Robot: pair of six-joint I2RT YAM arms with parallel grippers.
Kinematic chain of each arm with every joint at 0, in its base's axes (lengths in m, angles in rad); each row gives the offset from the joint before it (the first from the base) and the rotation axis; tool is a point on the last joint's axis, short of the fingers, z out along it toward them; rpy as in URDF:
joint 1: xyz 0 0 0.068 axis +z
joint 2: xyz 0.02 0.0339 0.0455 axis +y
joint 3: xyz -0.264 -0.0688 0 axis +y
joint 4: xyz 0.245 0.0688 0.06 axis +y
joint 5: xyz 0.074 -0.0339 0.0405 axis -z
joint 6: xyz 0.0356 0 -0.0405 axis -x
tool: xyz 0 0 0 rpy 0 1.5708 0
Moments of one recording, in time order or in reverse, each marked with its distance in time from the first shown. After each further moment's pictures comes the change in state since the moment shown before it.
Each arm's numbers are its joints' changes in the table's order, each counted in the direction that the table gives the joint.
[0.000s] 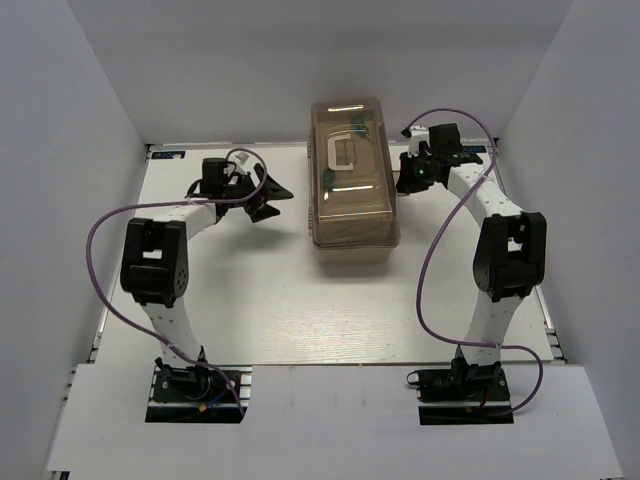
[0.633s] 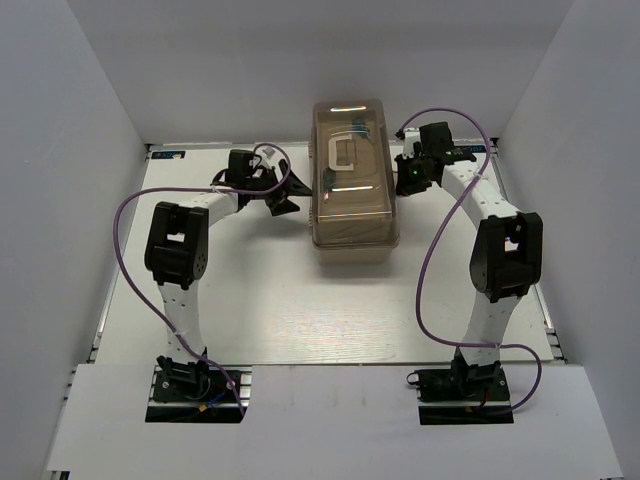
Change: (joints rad) left arm -0.122 0.249 -0.261 0.043 0.015 -0.014; right arm 0.052 0.003 -0.048 0.105 0.113 -0.005
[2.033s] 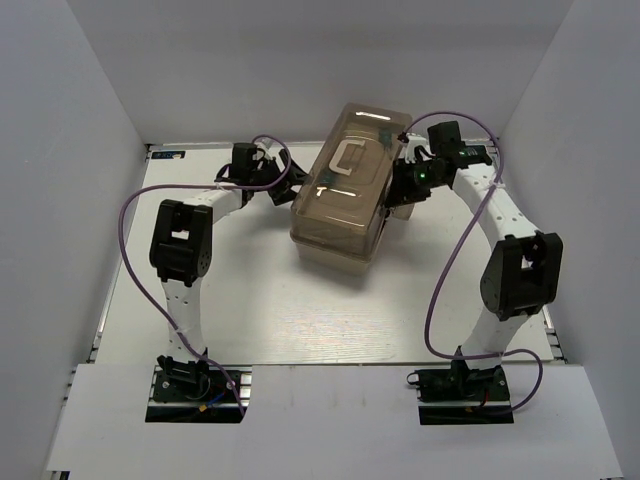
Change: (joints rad) left arm -0.017 0.044 -0.076 -0.061 -0.115 0.050; right arm 0.006 -0.128 0.011 0.208 -0.242 -0.102
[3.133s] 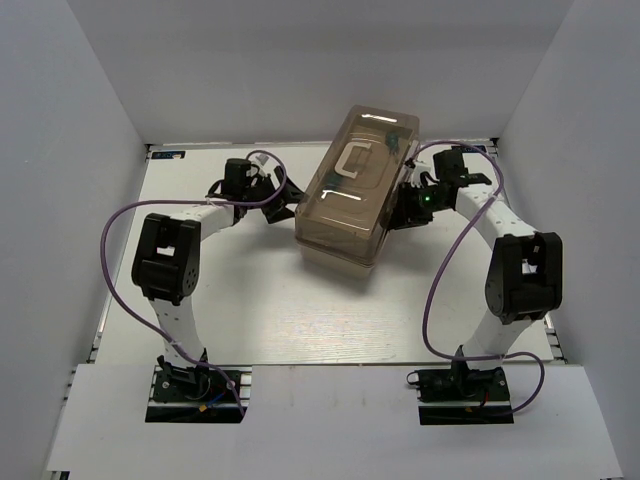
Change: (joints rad) left arm -0.005 -0.203 0.261 -0.013 -0.010 -0.024; right arm -0.056 -0.064 0.300 -0.167 -0.090 -0.017
